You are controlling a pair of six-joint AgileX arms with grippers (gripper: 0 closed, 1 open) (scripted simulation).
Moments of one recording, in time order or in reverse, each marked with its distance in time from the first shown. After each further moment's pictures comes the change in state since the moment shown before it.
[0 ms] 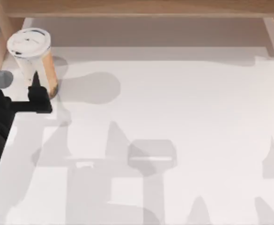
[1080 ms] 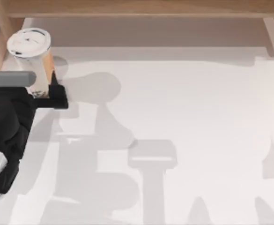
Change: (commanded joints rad) left arm -0.024 0.419 0.173 0.243 -0.019 0.001; right arm 0.000 0.000 0.000 0.000 0.000 0.000
